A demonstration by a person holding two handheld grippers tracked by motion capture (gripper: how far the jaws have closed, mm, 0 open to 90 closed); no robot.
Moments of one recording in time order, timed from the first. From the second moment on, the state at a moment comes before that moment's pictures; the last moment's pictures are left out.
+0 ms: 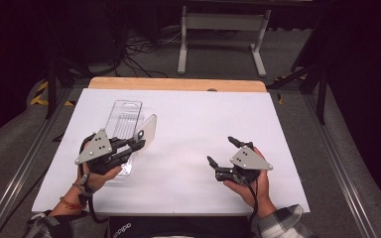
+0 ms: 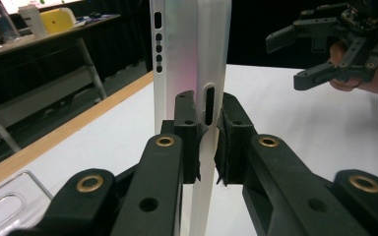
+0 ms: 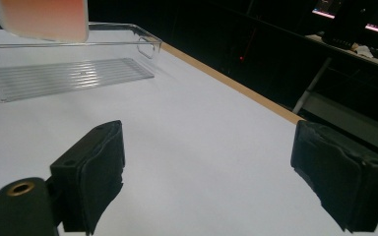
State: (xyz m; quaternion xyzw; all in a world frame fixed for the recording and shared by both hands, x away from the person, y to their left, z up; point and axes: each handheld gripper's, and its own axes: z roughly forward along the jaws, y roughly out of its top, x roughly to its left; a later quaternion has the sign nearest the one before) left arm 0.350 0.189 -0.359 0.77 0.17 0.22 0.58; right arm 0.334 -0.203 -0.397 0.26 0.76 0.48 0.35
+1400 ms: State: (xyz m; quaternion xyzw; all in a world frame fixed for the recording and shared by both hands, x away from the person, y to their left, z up) left arm 0.395 0.238 -0.368 0.76 0.22 0.22 0.57; right arm 0.339 -0.198 -0.405 0.26 0.77 0.47 0.35
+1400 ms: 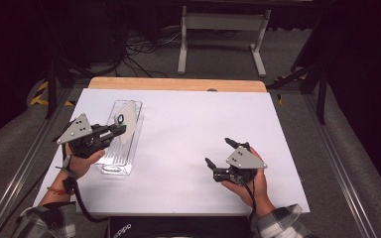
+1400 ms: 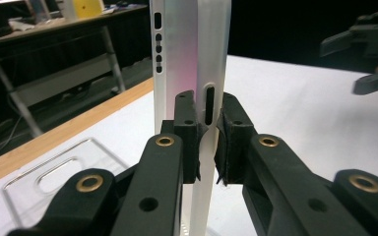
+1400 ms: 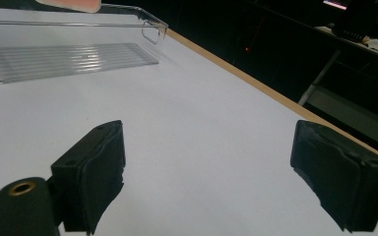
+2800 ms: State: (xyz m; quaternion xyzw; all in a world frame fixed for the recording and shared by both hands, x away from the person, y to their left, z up) left arm 0.516 0.249 -0.408 0.79 0.26 0.17 0.52; right arm 0.347 -0.182 -0.423 0.25 0.81 0.43 0.32
